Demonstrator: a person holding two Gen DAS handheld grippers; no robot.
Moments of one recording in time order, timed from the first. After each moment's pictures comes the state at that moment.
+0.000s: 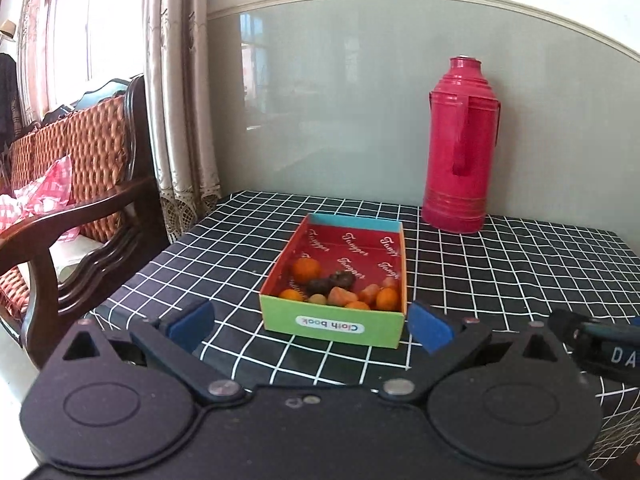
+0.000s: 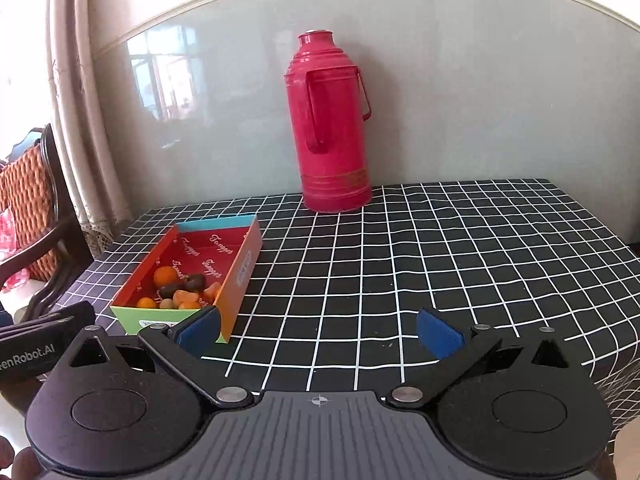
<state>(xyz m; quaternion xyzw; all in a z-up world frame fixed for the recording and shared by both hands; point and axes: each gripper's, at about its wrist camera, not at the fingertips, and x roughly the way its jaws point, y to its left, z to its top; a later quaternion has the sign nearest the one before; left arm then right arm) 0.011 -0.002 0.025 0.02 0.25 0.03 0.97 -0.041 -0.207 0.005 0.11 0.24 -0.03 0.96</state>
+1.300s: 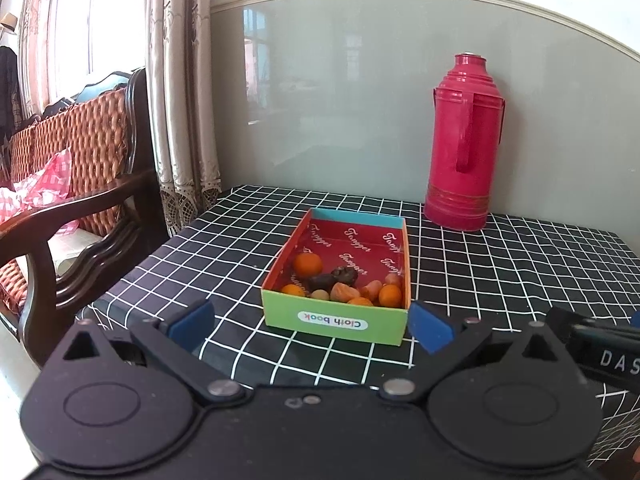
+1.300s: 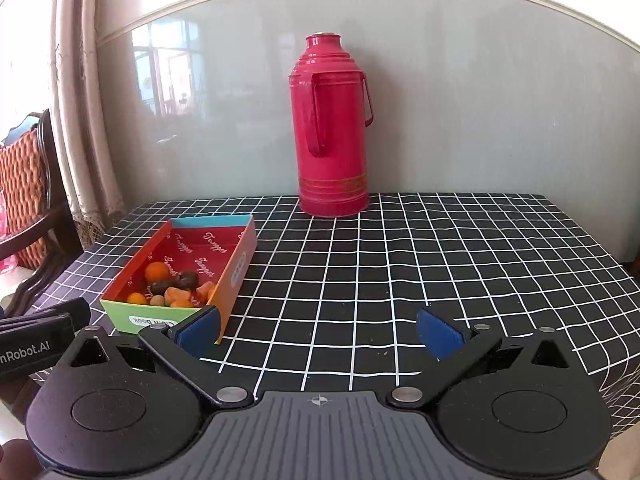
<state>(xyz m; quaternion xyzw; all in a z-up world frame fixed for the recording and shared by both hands) 0.010 0.001 0.022 0.02 0.25 0.03 0.97 -0.035 -0.199 0.001 0.08 0.24 -0.03 0.97</state>
